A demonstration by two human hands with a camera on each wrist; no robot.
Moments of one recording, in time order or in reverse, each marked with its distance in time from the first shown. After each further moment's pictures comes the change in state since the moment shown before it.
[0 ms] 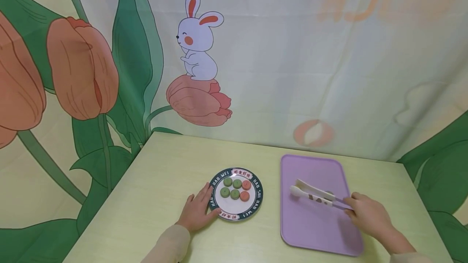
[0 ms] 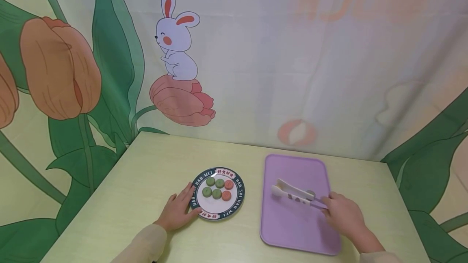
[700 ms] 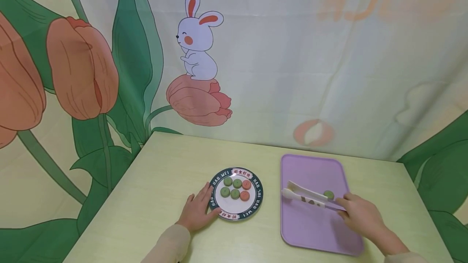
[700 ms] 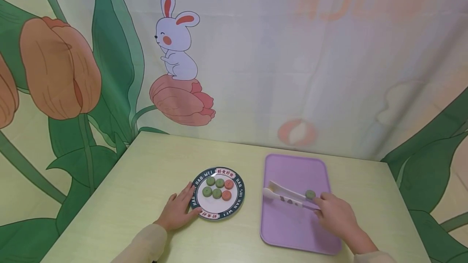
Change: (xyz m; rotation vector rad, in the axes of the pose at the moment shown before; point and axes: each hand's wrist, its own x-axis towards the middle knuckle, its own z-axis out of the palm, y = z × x) left_hand -0.001 0.001 -0.002 -0.002 -0.011 -0.004; right_hand 0.001 -0.015 0.004 -0.011 0.055 -0.058
